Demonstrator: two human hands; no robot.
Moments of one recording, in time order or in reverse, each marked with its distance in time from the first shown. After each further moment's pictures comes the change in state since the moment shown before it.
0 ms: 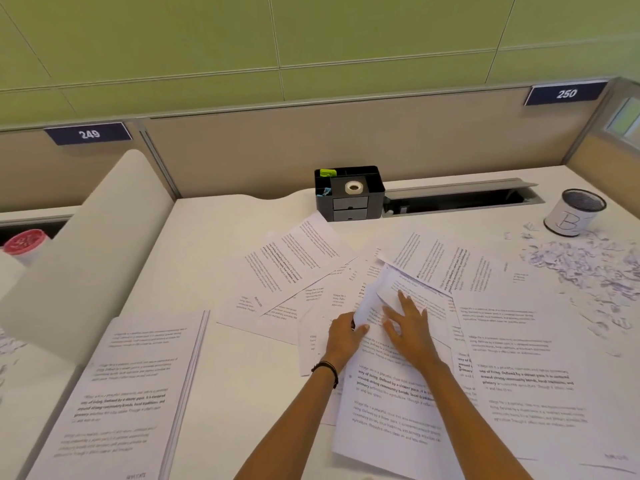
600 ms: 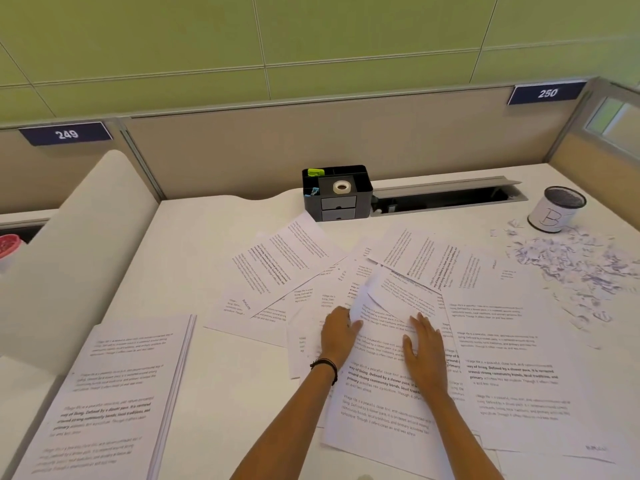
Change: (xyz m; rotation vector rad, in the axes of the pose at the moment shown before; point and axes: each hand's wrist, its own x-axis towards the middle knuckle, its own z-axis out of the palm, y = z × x) left_hand 0.007 0.007 0.012 0.165 0.088 -0.047; right_hand -0.046 0.037 0.012 0.081 0.281 0.177
